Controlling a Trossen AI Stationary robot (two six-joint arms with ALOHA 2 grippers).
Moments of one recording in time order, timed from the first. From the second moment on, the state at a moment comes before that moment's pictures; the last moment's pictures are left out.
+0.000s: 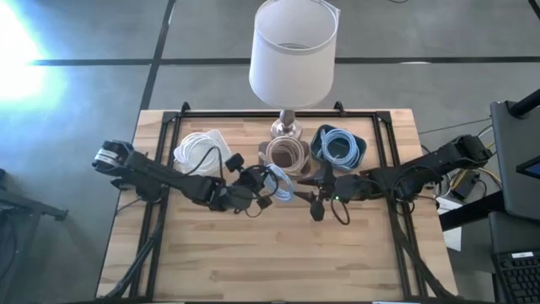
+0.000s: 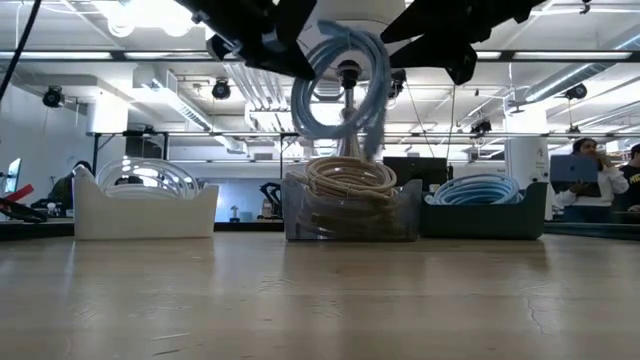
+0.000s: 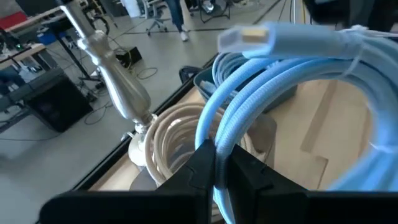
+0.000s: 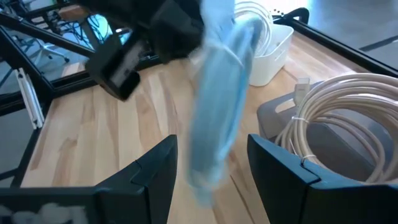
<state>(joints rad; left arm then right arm) -0.26 1.52 1.03 -0.01 -0.94 -0.18 0.27 1.27 0.78 0.05 0.43 0.44</state>
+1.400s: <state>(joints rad) -0.23 1.52 1.04 0.14 -0.82 0.01 0.27 1.27 0.78 -0.07 0.64 0.52</state>
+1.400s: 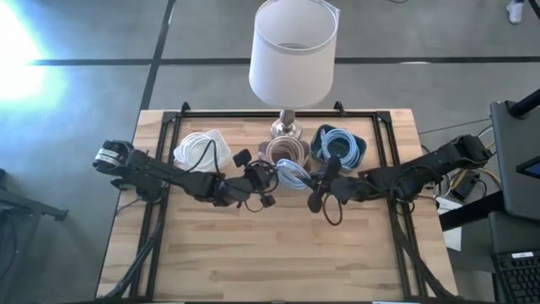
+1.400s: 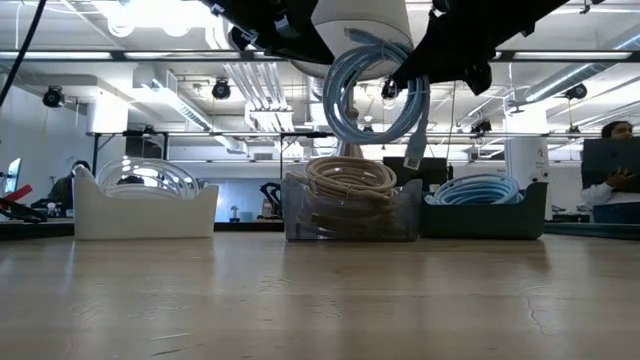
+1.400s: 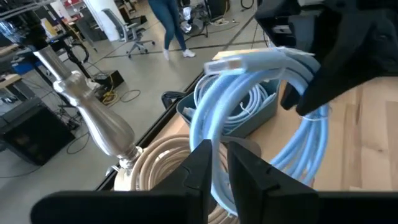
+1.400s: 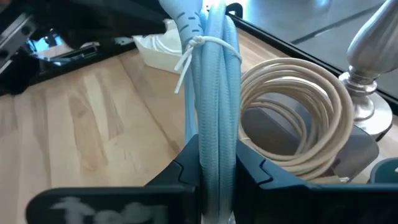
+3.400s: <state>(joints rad) -0.18 1.52 1.05 0.11 -0.81 -0.02 -0.24 0.81 0.53 -0.41 0.37 0.44</state>
